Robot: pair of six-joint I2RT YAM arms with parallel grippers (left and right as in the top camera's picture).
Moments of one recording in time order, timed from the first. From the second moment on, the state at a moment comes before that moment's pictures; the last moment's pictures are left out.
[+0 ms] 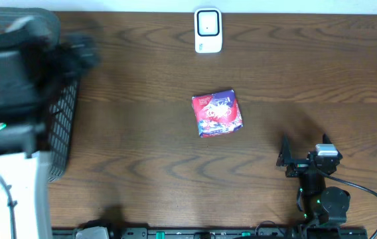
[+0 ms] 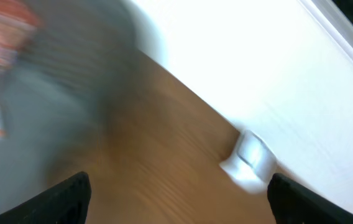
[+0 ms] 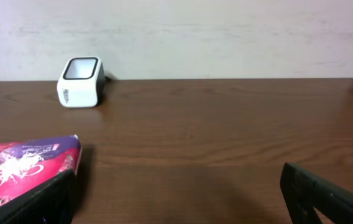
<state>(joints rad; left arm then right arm) 0.20 1.22 1.48 -0.80 0.12 -0.59 -0.01 0.02 0.01 -0.07 -0.02 0.01</state>
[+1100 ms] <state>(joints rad) 0.68 1.93 1.48 -1.11 -0.27 -0.83 -0.01 0.02 0.01 -0.07 -0.02 0.01</state>
